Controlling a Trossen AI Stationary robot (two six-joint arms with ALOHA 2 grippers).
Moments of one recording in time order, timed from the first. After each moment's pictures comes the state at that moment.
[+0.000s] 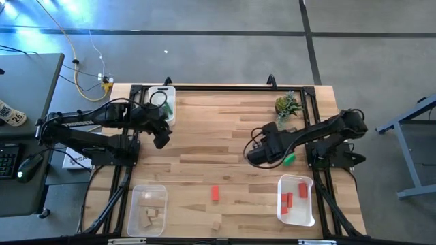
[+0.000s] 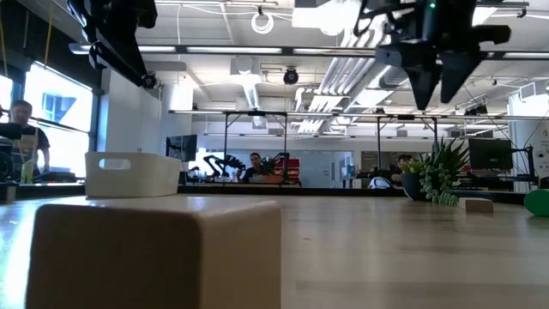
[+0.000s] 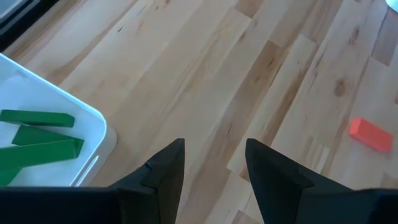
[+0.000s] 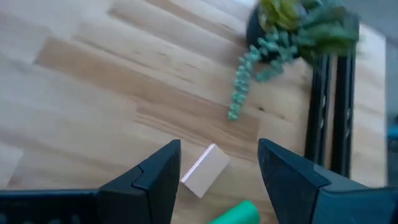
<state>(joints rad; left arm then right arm) 0.26 0.90 0.90 -0.96 -0.13 -0.41 0.26 1.63 1.30 -1.54 0.54 1.56</state>
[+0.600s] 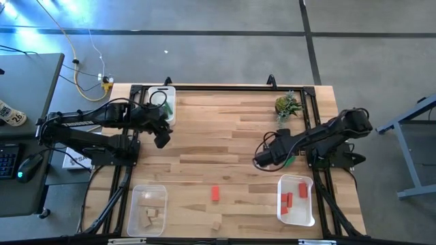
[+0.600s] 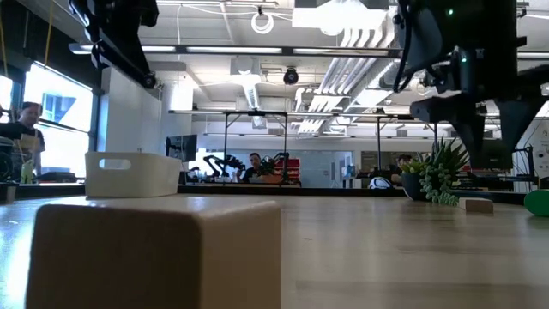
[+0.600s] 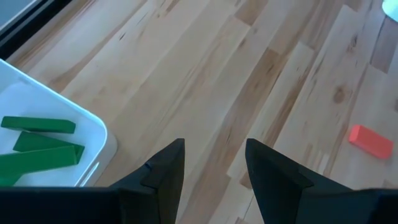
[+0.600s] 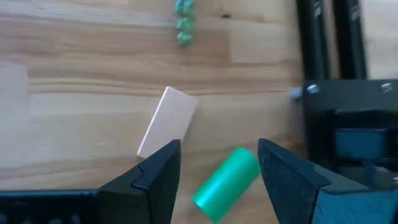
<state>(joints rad) 0.25 0.90 0.90 -0.94 -0.15 -0.41 0.24 1.57 0.99 -1.36 0.30 1.89</state>
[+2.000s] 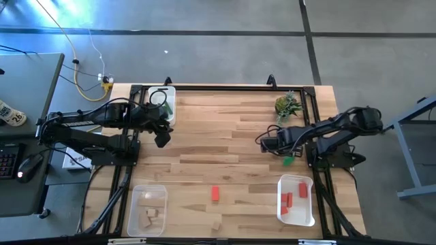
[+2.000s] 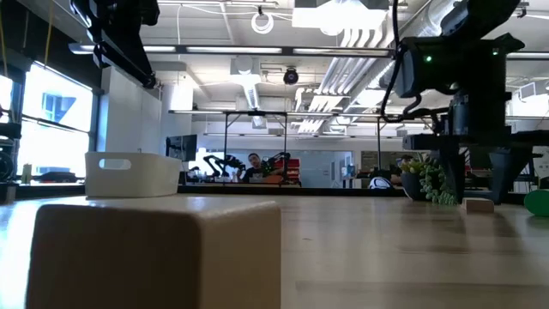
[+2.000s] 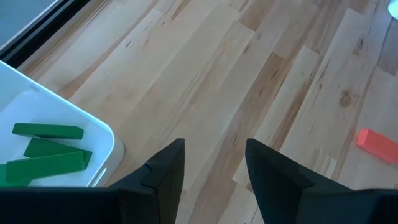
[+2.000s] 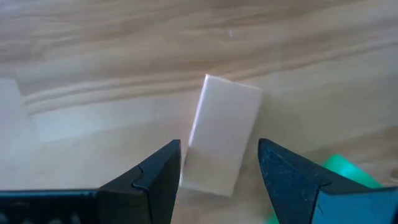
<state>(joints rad) 0.25 0.90 0.90 -0.93 -0.17 -0.39 0.03 1.43 0.67 -0.81 0.14 1.80</state>
